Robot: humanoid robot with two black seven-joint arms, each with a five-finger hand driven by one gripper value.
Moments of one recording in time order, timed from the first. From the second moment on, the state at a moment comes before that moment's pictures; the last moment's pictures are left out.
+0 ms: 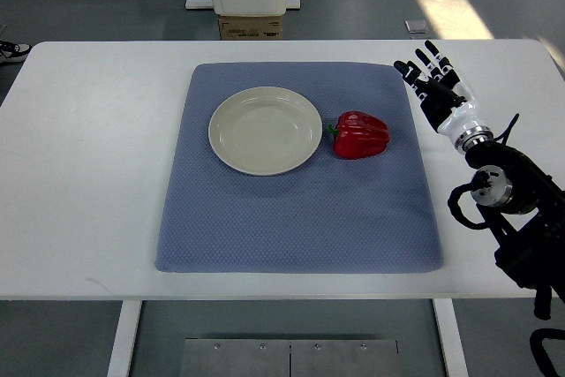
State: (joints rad) left arm -0.02 0.00 -0.21 -0.18 0.05 -0.02 -0.14; right arm 0.64 -0.08 1.10 0.77 -0.47 0.10 0.20
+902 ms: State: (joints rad) left arm -0.02 0.00 -0.21 -0.18 0.05 -0.02 -0.14; right arm 0.65 -0.09 1.10 0.77 -0.47 0.10 0.20
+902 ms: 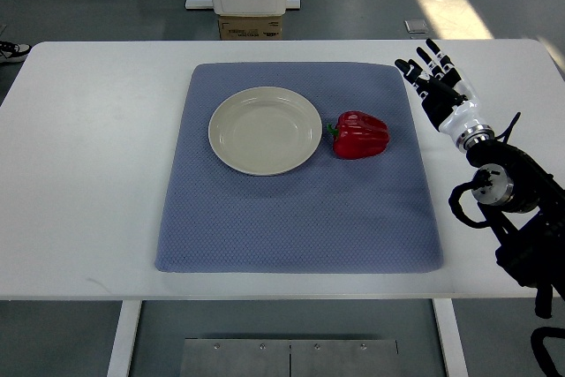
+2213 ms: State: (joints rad) left arm -0.01 0.00 -0.21 -0.18 0.05 -0.02 -0.14; right arm 0.65 -0.12 1.10 0.78 -0.47 0.11 0.20
